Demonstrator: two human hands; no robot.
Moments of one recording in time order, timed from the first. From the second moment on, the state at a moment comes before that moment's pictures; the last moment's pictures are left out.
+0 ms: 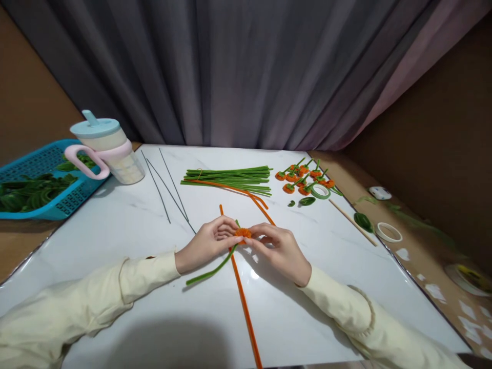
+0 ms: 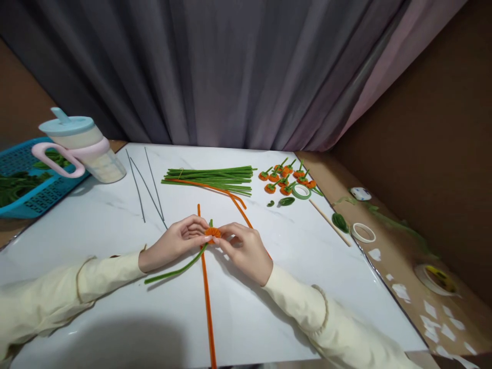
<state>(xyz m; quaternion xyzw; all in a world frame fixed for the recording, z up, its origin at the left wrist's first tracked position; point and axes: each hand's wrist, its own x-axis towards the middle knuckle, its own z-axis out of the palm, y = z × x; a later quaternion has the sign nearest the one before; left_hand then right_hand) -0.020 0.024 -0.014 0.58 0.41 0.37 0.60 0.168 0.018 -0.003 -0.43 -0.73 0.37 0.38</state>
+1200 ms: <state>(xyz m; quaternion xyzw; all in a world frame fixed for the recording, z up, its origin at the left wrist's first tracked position) -0.020 0.017 -0.008 0.79 0.32 0.45 0.28 0.165 0.018 0.002 -0.40 -0.64 0.56 0.35</state>
